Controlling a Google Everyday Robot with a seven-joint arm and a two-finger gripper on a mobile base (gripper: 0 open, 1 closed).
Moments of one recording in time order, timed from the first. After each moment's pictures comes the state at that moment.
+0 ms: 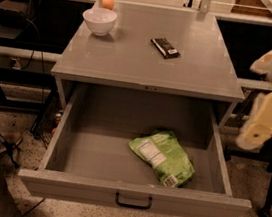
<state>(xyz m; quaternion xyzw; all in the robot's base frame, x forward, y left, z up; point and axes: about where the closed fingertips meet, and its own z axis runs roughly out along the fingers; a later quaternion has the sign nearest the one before) 0.444 -0.210 0.964 -0.59 0.79 -0.03 0.16</state>
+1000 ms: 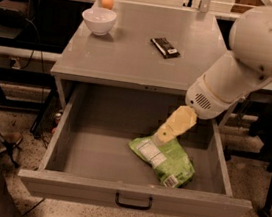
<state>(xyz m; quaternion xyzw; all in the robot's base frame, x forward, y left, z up) 0.483 -0.116 0.838 -0.44 0.88 0.13 0.13</state>
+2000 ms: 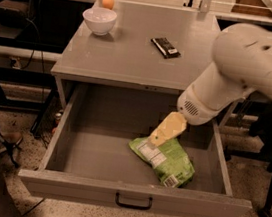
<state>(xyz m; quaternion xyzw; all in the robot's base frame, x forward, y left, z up) 0.492 -0.107 0.807 -0.40 0.90 0.11 0.12</state>
